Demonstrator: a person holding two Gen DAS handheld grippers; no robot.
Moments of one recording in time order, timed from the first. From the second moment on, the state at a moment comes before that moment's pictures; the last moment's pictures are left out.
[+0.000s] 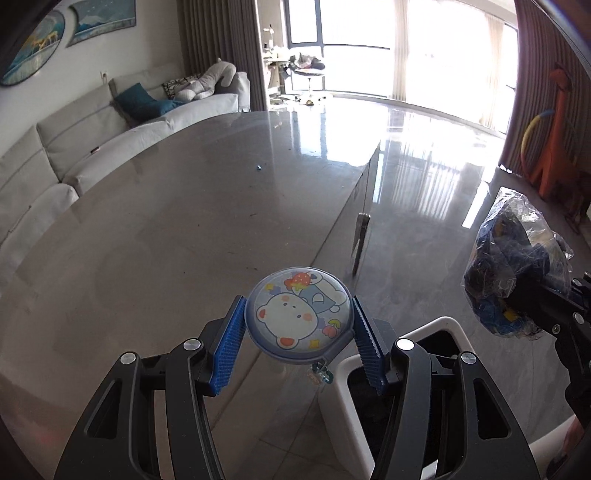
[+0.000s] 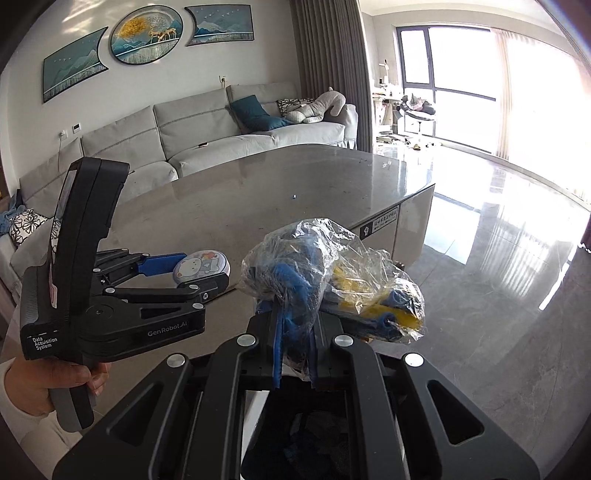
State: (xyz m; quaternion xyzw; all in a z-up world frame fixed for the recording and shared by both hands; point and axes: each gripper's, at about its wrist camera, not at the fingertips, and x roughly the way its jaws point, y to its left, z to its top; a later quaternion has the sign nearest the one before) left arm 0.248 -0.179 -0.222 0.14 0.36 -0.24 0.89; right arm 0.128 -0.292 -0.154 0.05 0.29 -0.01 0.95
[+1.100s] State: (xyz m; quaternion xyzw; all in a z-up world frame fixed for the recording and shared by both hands) left arm 0.201 -0.261 -0.285 0.23 0.42 -0.32 0.82; right arm 0.114 -0.328 -0.186 0.06 0.34 -0.05 0.94
